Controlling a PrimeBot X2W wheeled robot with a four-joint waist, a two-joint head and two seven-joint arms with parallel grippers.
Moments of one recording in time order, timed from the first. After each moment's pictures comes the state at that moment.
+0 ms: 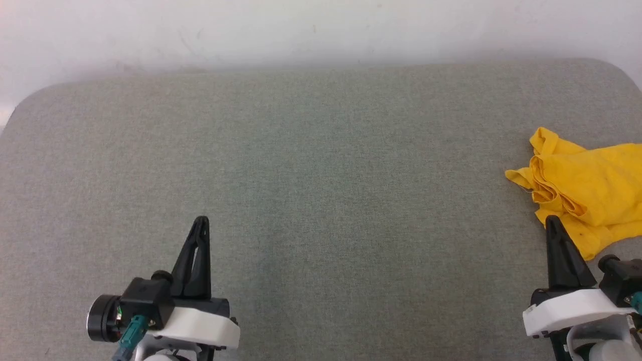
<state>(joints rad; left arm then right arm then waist) 0.02 0.10 -0.09 -0.03 -0.12 0.01 -0.23 -0.02 -0.05 -0.15 0.14 0.10 0.13 -0.22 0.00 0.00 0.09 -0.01</state>
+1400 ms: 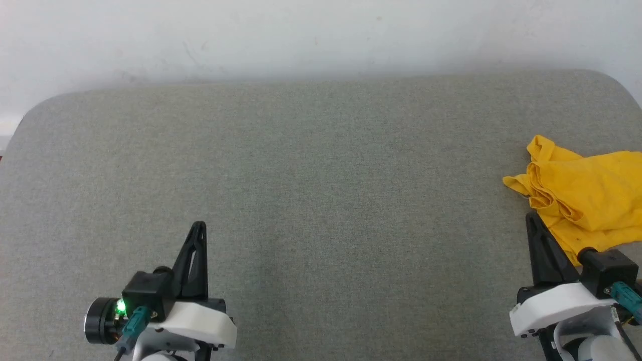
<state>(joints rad) 0.02 0.08 -0.06 -0.02 -0.09 0.01 -0.15 -0.01 -0.05 -0.09 0.09 0.07 0.13 -0.14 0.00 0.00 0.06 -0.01</state>
